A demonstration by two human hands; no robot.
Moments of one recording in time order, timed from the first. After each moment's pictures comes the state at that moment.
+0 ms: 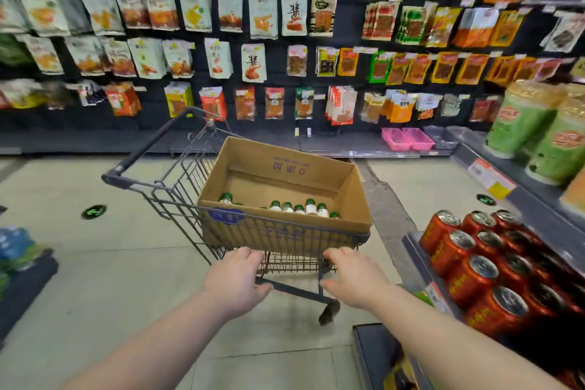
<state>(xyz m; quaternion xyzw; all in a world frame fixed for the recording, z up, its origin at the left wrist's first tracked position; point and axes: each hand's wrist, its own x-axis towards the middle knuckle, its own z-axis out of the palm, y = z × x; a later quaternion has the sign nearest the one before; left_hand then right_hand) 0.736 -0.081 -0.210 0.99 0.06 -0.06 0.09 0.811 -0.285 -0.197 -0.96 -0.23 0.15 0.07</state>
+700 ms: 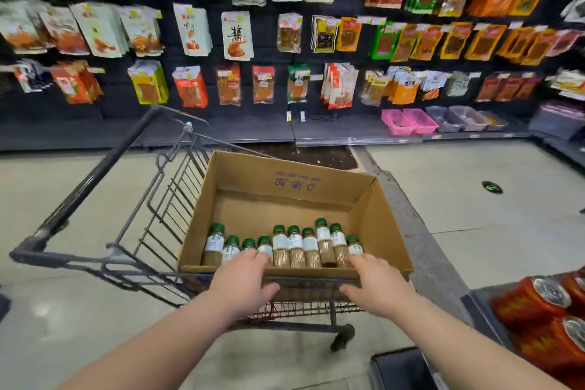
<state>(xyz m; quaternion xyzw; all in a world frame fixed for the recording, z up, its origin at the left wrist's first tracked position) 0.957 0.033 -0.250 0.98 0.02 -0.13 0.12 1.010 -0.195 -0.232 -0.96 -0.16 0.20 0.07</state>
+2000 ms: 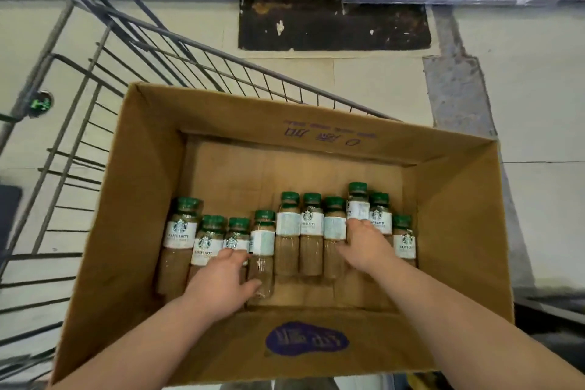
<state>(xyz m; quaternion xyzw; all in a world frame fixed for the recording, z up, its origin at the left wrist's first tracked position) 1.140 0.097 -0.421 0.86 0.21 -0.40 0.23 1.277 -0.119 -0.470 -0.90 -0.08 0.43 0.07</state>
